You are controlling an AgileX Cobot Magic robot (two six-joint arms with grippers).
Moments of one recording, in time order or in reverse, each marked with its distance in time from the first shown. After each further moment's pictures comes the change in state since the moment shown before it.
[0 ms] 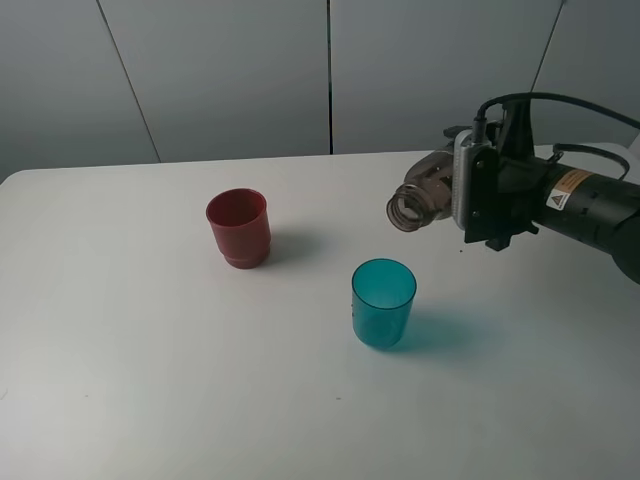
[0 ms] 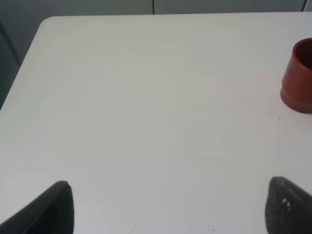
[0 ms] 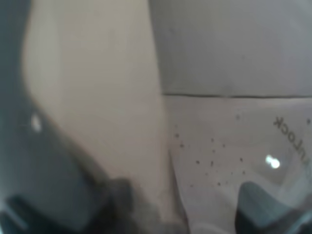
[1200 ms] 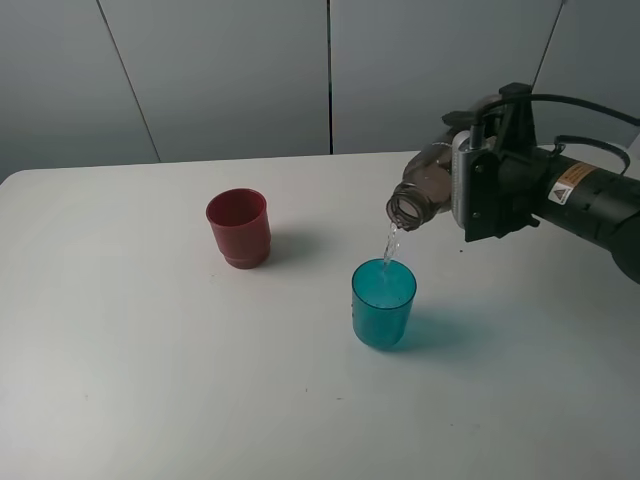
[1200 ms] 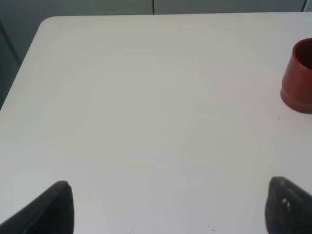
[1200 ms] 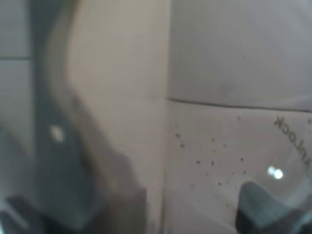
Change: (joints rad) left arm 0.000 0.000 0.000 0.000 0.000 0.000; right arm 0.000 0.000 -0.001 0.006 -0.078 -0.106
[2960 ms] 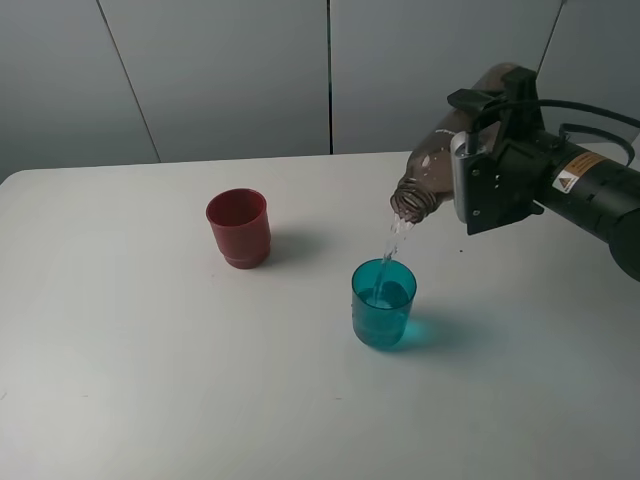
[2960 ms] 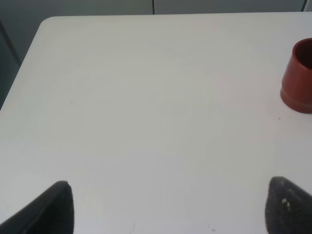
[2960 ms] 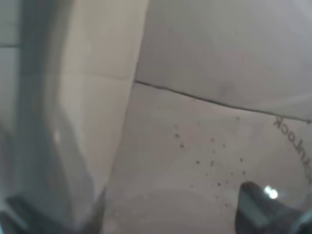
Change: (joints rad) left arm 0.000 0.000 0.000 0.000 0.000 0.000; right arm 0.000 0.000 -0.008 0.048 -0.081 -0.190
